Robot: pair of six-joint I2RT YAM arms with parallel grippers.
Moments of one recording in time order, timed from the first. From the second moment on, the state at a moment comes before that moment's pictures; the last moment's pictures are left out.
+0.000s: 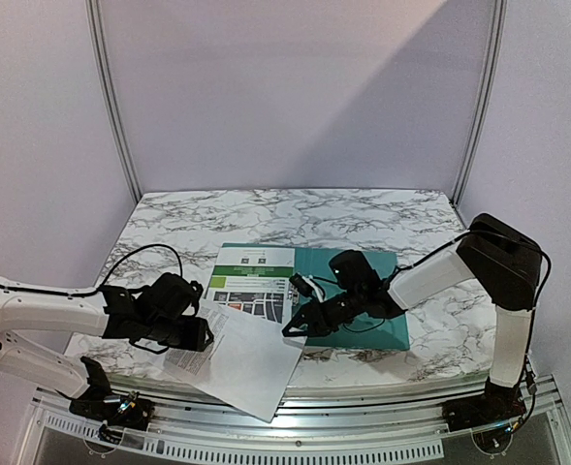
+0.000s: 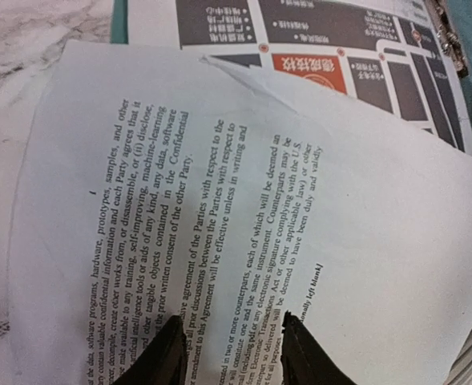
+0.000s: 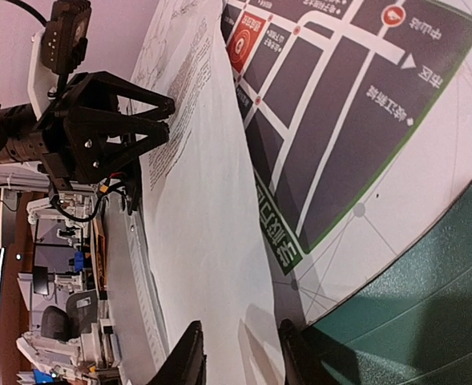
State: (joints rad) left arm -0.88 1.21 0.49 -0.33 -0.11 -0.72; right arm 0.86 1.99 0.94 0.35 -0.79 0.70
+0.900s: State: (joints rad) left arm -0.89 1.17 0.54 -0.39 -0.13 -0.69; right arm 0.88 2.00 1.06 0.09 -0.66 0.58
